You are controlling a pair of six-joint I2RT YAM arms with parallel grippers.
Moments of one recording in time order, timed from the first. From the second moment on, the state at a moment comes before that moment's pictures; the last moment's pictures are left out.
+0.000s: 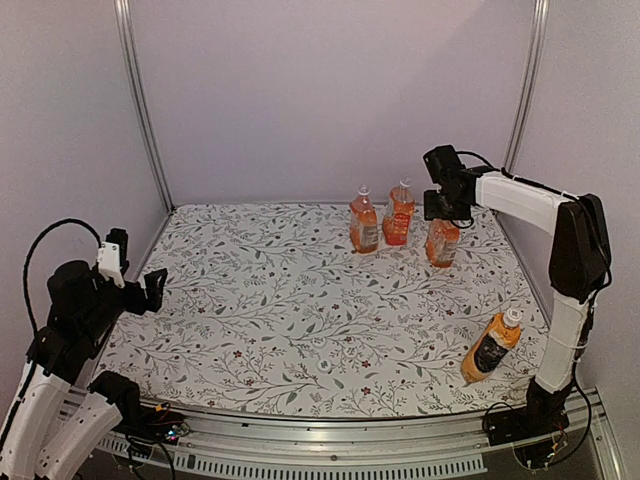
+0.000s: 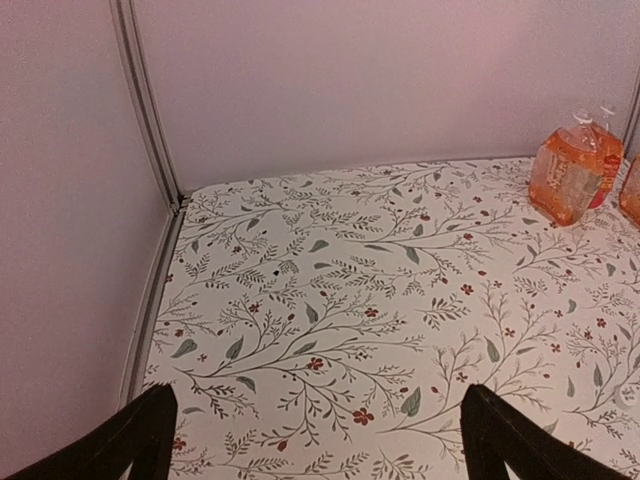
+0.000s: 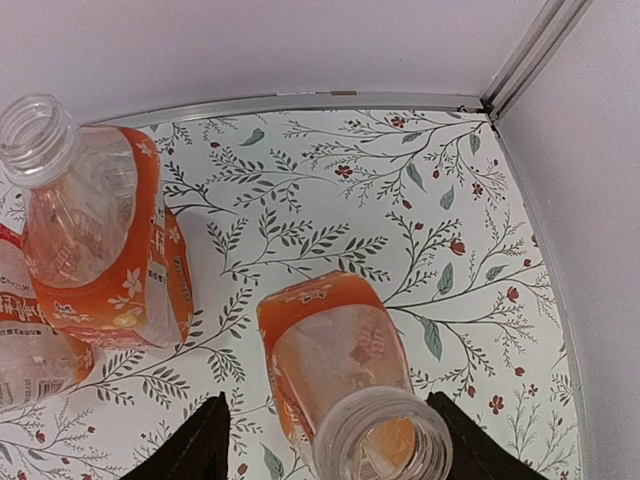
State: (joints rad) left arm -0.22 0.31 0.44 -0.40 -0.11 0.02; right arm 0.41 1.94 1.65 -0.60 0.51 0.34
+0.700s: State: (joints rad) left arm -0.22 0.31 0.44 -0.40 -0.09 0.02; right arm 0.42 1.90 1.72 -0.78 0.52 0.27
